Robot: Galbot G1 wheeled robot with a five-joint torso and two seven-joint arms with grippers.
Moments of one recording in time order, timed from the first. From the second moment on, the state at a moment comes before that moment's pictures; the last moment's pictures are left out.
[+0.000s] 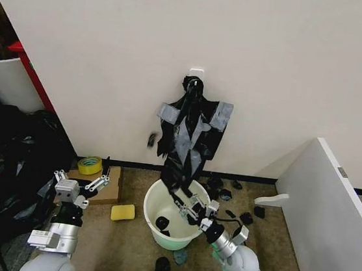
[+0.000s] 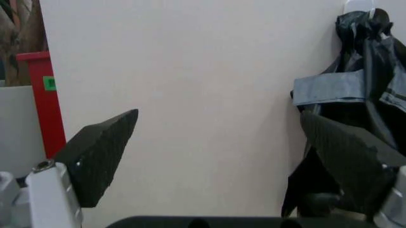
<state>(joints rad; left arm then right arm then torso) 1.62 -1.35 -0.62 -2.12 -0.19 -0.34 -0.02 -1.24 1.28 0.19 1.58 0.72 0.33 -0.65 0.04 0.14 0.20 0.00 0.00</state>
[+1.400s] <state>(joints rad) 1.62 -1.36 -0.62 -2.11 -0.18 -0.34 -0.02 -1.14 1.26 0.25 1.68 0.29 0.26 -0.17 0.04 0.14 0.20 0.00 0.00</state>
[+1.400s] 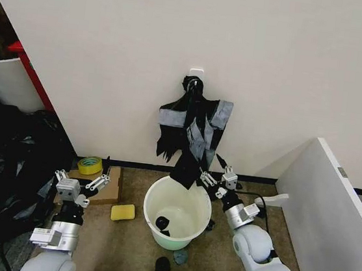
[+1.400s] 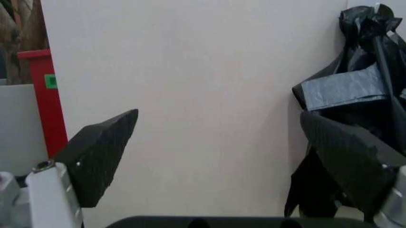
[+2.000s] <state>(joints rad) 1.63 -1.36 -0.62 -2.11 -0.17 -0.34 -0.02 -1.14 1.25 0.27 1.68 0.29 0.26 -0.17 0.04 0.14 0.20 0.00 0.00</state>
